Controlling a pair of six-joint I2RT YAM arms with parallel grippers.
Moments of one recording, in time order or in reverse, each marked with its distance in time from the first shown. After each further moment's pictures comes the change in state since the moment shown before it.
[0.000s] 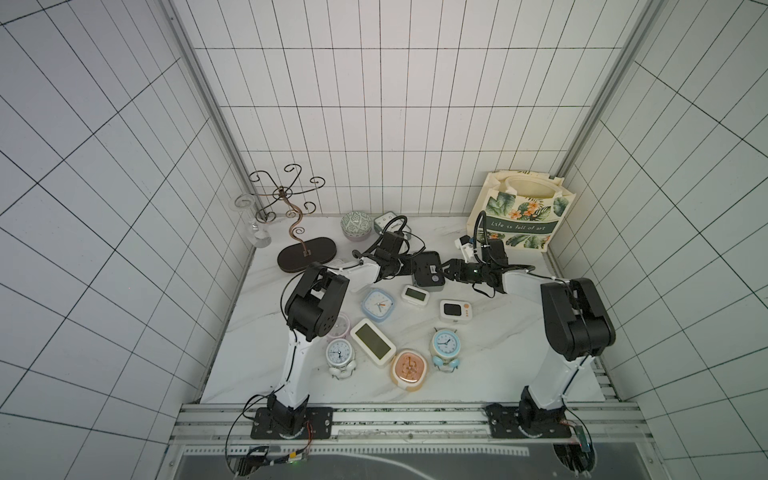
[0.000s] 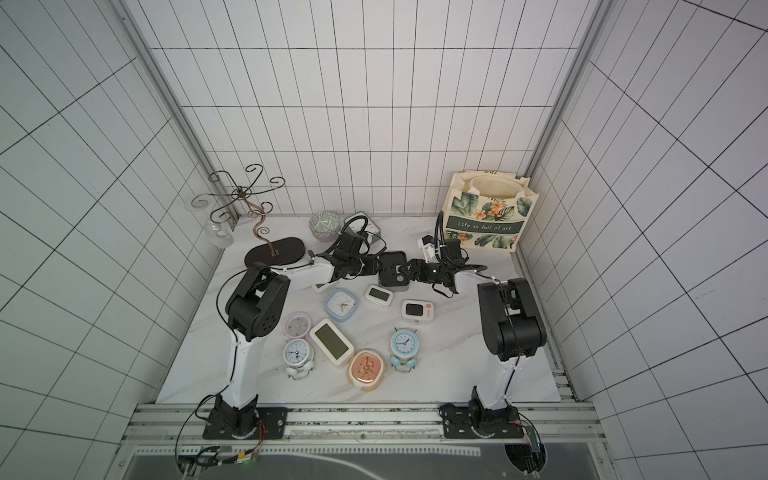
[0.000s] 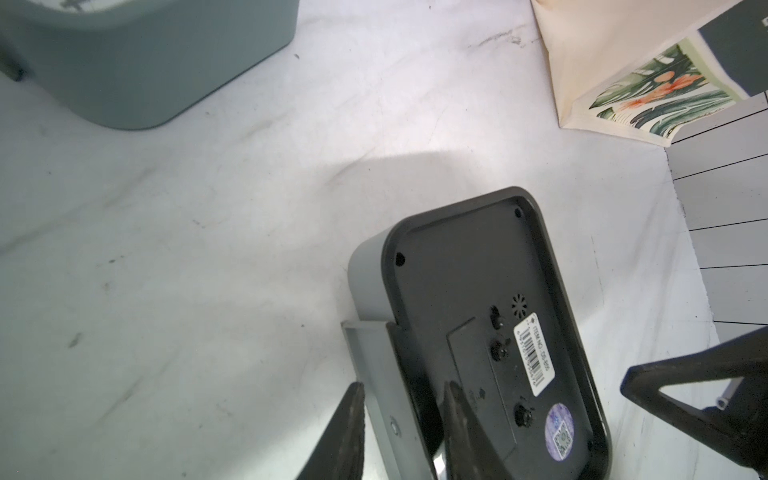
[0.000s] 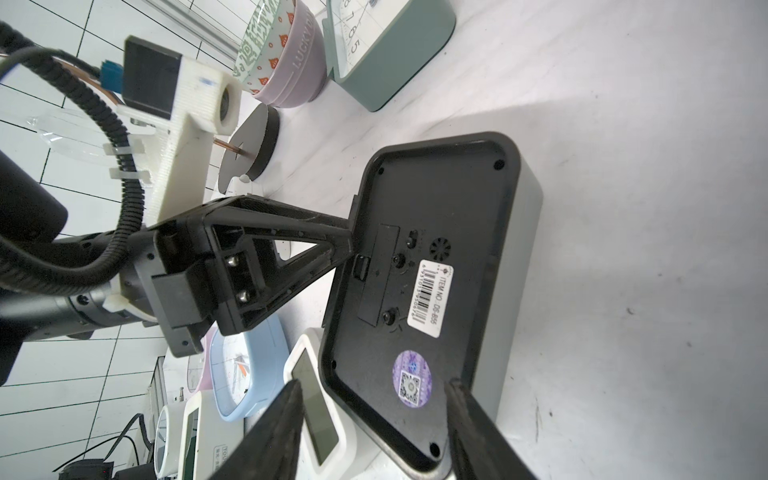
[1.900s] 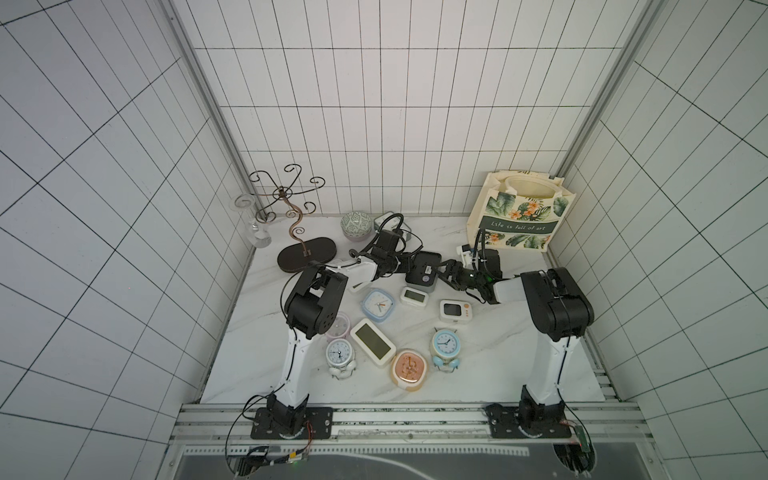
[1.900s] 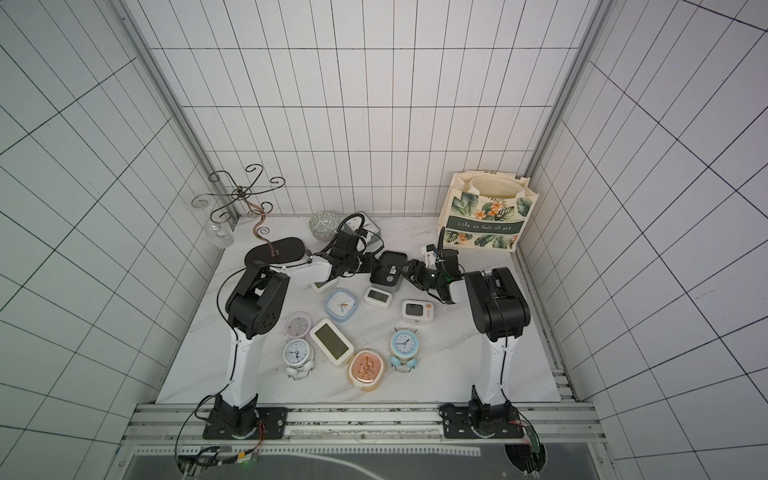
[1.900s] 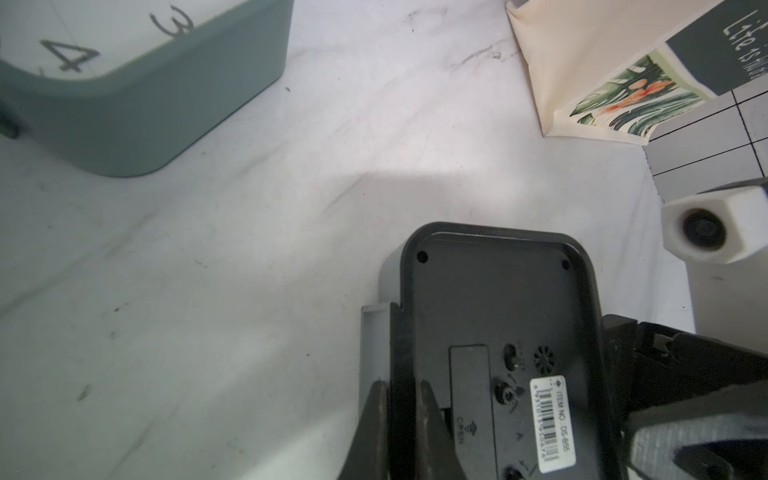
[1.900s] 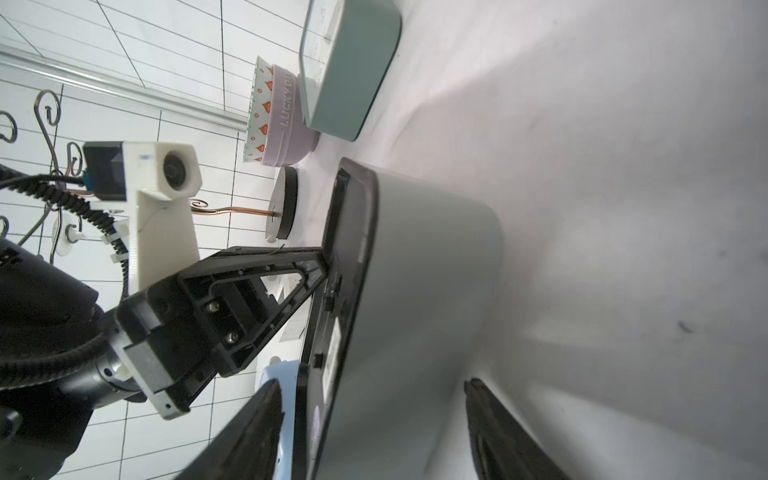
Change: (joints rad) left arm 0.031 0.018 0.003 0.047 0.061 0.047; right arm -0.002 0.198 -0.103 0.513 -0.053 0.496
